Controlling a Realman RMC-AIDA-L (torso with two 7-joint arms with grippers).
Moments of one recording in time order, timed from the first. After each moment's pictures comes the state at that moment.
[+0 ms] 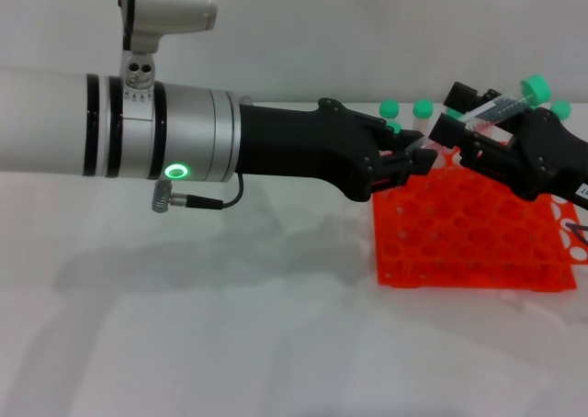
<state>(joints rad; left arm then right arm) -0.52 -2.08 1.39 1.31 1.73 1.28 -2.03 0.53 2.00 -1.13 -0.45 -1.07 -1.63 1.18</state>
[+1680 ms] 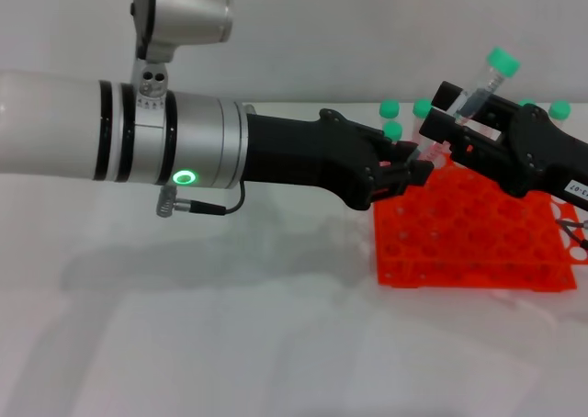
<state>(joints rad) -0.53 -2.08 1.41 1.29 1.77 1.27 -2.03 0.55 2.01 -1.13 -0.45 -1.08 -1.62 1.18</state>
